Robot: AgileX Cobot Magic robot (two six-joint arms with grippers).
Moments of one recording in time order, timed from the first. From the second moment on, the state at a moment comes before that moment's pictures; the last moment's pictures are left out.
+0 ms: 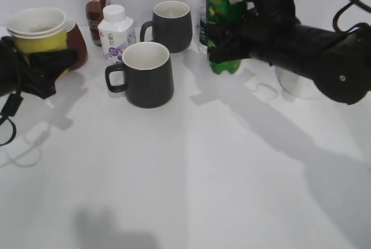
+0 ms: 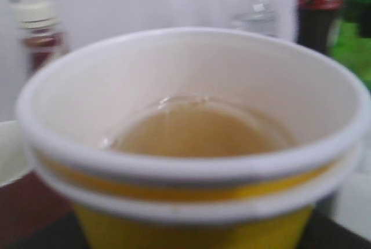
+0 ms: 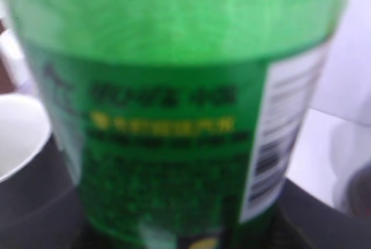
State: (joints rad) left arm -0.05 1.62 -0.51 0.72 -0.99 -0.31; right arm 0.49 1.79 -0.89 -0.18 -0.63 0.02
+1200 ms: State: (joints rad) left arm -0.05 2.04 -0.65 0.57 -1.19 -0.12; right arm 0.49 1.90 -0.89 -0.07 -0.67 0.04
